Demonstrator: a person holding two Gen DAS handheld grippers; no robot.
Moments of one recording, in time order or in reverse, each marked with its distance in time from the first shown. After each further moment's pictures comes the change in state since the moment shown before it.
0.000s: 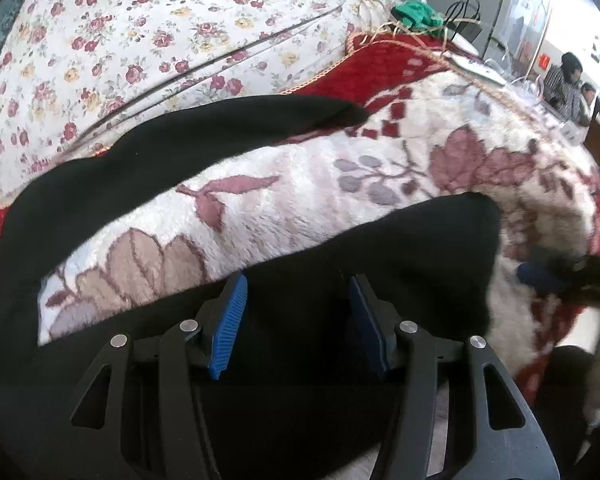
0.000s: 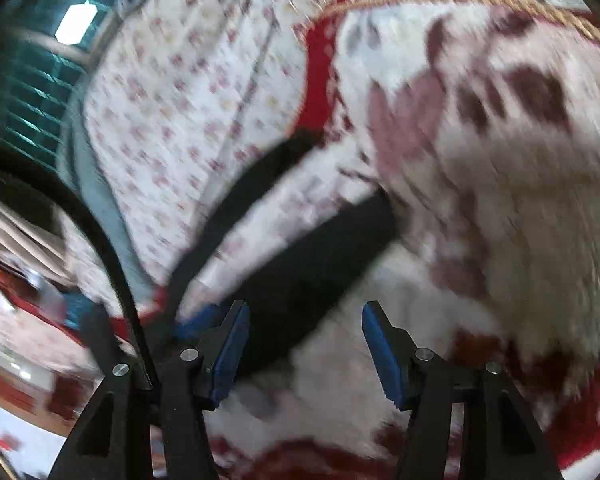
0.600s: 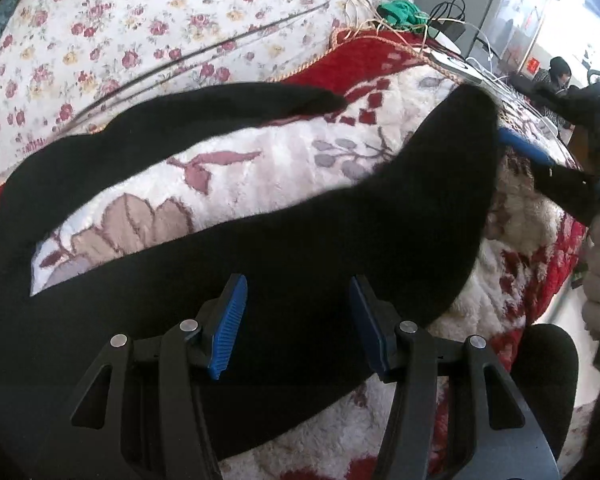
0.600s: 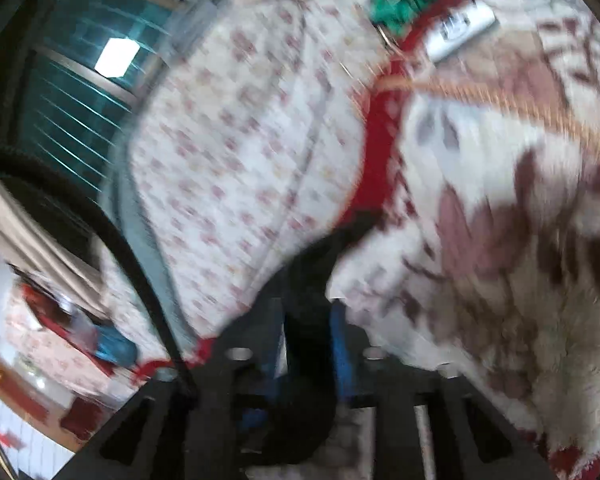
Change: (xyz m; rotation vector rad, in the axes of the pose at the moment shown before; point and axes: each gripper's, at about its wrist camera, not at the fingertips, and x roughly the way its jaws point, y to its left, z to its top) left arm -0.015 -0.007 -0.020 -0.002 0.012 -0.042; right arm -0.026 0.033 0.047 -0.025 -0.226 0.203
